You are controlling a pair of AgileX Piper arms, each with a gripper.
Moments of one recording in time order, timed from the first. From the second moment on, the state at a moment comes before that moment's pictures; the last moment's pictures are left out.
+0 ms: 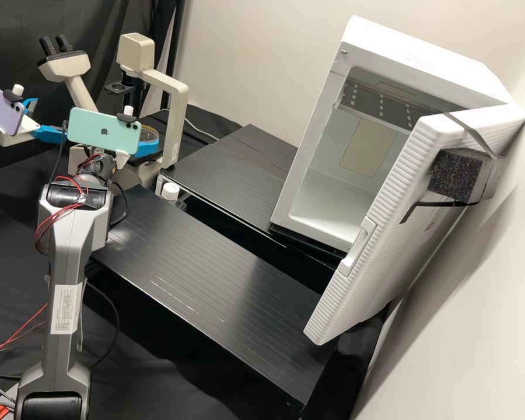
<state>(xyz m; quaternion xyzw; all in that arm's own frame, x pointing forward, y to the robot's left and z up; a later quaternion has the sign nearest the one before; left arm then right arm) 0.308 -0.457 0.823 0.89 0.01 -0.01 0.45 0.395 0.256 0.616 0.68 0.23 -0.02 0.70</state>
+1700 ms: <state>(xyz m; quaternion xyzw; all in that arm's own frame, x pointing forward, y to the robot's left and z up) 0.308 -0.457 0.823 0.89 0.01 -0.01 0.45 0.421 0.259 0.600 0.65 0.17 -0.05 0.74</state>
